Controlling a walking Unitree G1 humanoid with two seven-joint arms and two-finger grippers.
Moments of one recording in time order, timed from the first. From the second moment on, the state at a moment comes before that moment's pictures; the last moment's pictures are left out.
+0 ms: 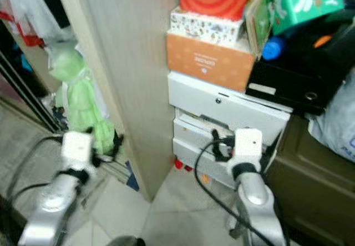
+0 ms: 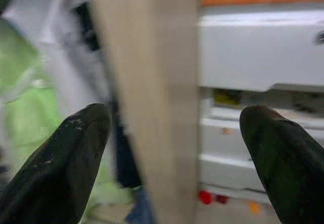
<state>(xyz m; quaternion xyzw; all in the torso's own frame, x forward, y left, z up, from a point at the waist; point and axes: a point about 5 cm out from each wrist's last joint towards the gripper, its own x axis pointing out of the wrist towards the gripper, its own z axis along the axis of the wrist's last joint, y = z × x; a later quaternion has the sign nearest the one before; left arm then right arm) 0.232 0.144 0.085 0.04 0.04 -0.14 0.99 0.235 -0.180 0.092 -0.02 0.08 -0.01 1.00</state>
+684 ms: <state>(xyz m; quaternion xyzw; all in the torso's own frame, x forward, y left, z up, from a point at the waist) 0.229 0.144 0.087 0.04 0.04 -0.14 0.99 0.240 -0.176 0.092 -0.03 0.07 -0.01 1.00</state>
